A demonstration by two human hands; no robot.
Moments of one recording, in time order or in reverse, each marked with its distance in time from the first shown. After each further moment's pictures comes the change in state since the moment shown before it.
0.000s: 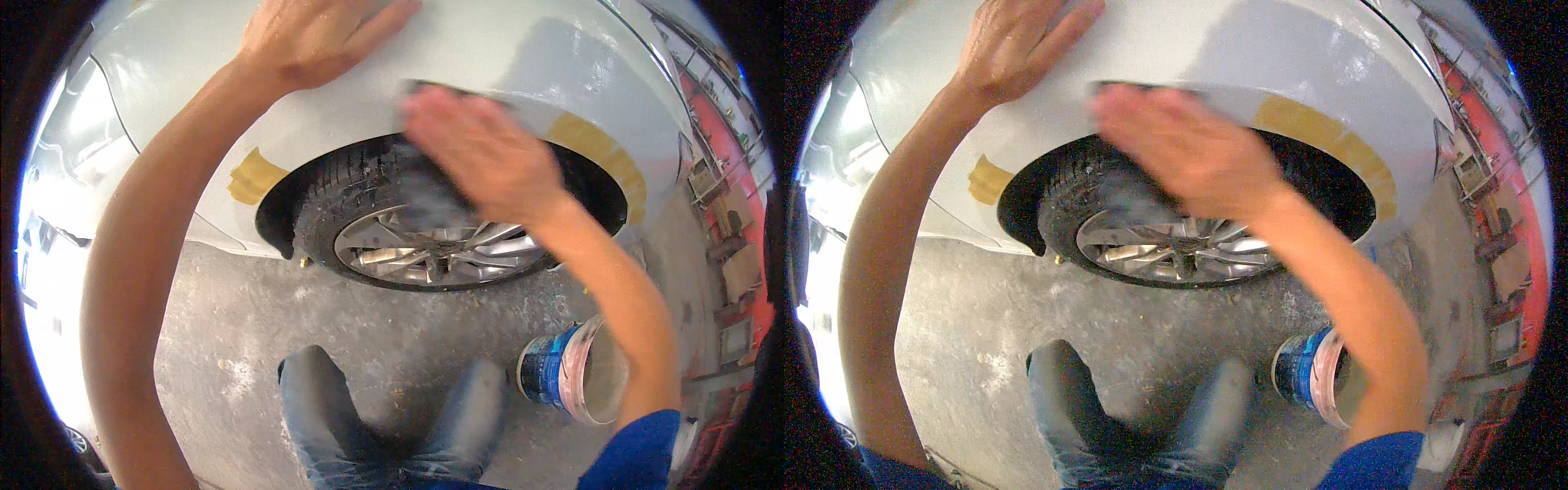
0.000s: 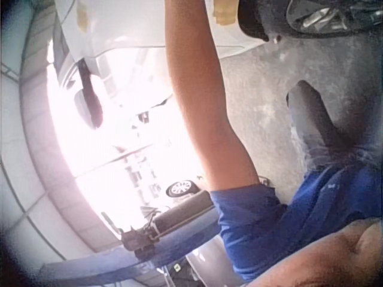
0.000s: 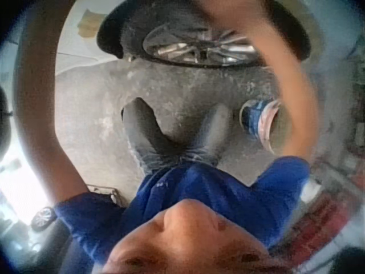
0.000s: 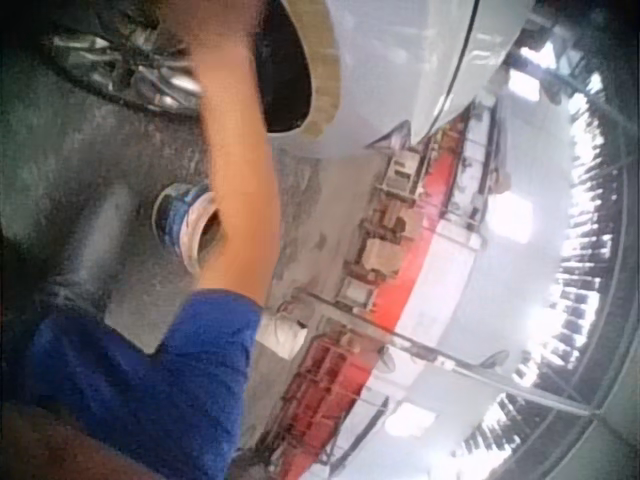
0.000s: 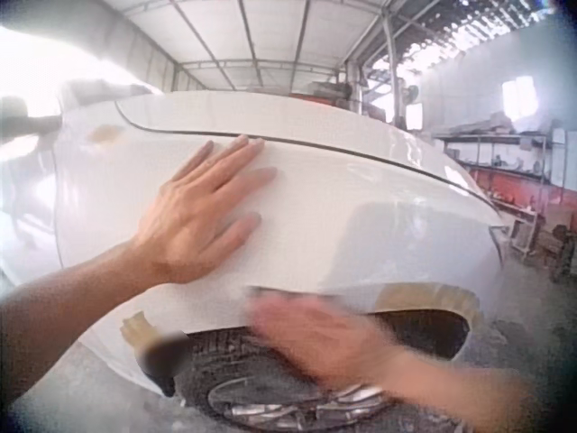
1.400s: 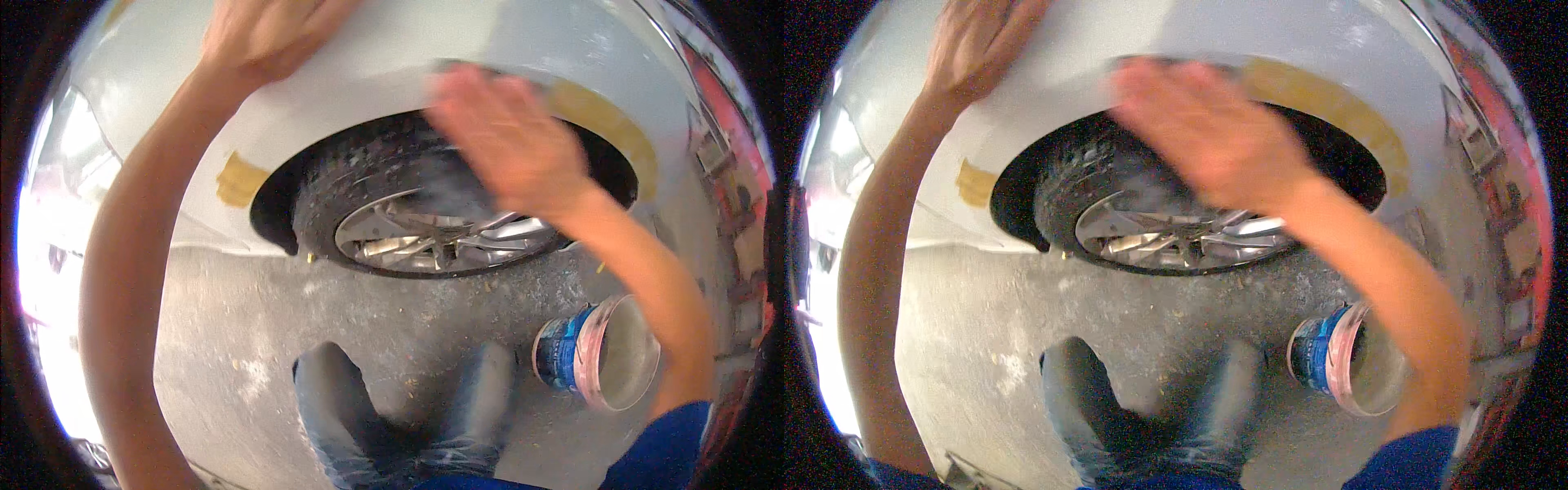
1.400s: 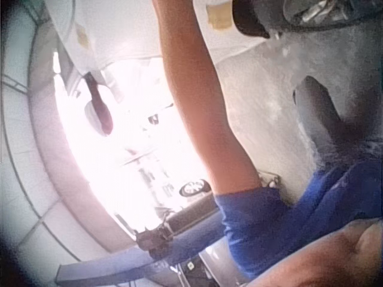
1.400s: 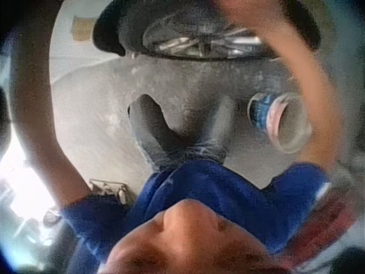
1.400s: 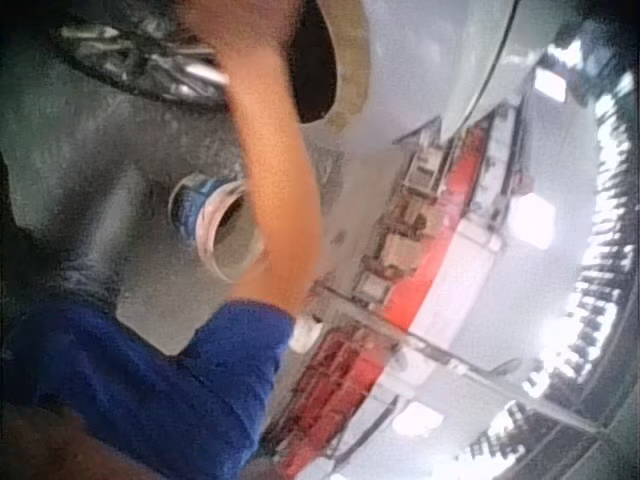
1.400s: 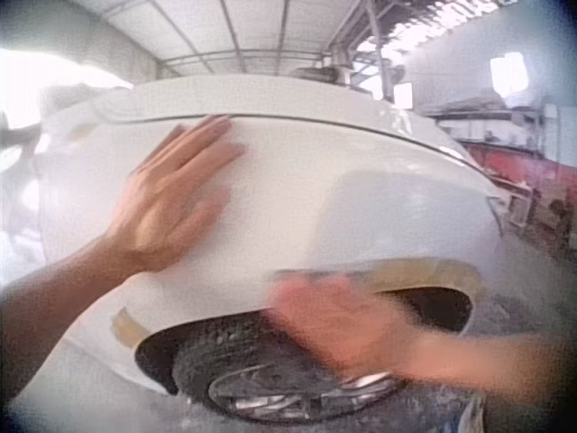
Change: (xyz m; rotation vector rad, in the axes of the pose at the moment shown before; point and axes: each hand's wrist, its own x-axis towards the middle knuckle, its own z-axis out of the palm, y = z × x) left_hand 0.010 0.013 0.003 0.004 0.039 -0.030; right_hand -0.039 0.010 -0.014 0.071 -0.011 0.088
